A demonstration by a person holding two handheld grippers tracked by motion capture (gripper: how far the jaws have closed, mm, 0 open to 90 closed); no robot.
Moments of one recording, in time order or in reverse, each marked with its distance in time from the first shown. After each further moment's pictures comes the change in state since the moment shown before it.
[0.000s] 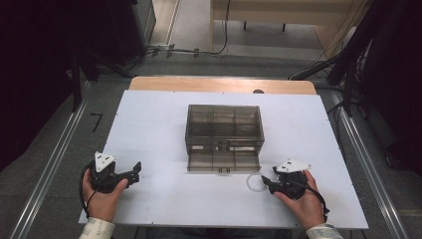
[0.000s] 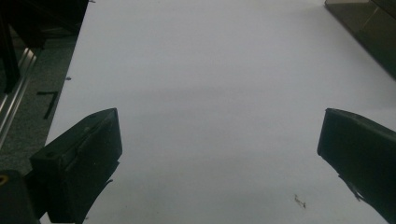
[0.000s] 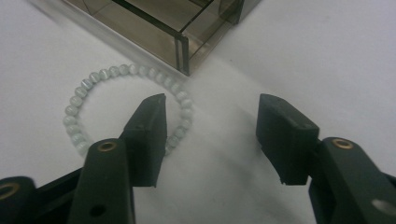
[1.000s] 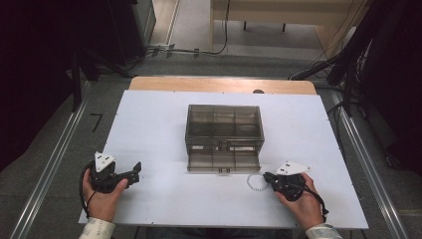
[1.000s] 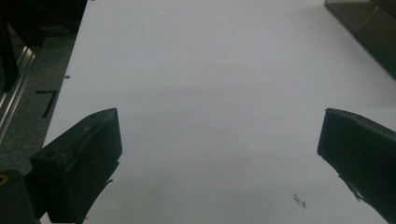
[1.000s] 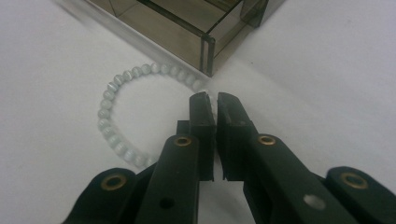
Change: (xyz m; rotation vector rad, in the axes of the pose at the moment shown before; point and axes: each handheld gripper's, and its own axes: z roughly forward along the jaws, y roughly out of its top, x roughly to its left) left arm 0.000 0.000 0.000 0.003 -0.003 -0.006; right arm 0.006 -0.002 -0.001 -0.020 0.039 -0.020
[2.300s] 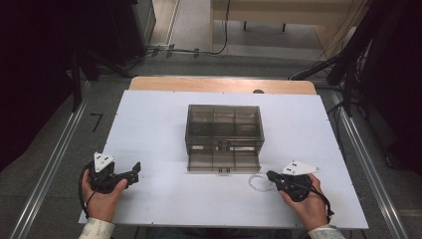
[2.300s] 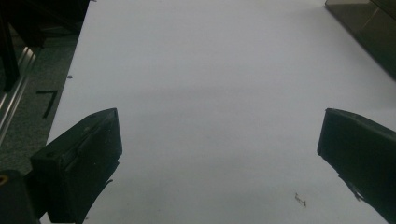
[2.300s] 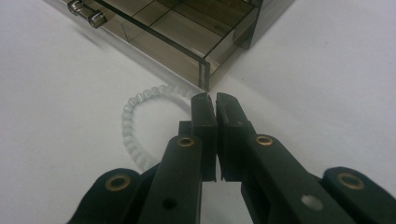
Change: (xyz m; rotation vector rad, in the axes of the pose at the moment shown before) left arm 0.001 0.000 -0.001 -0.002 0.002 0.000; right arm -0.001 0.004 -0.019 -0.051 0.007 0.020
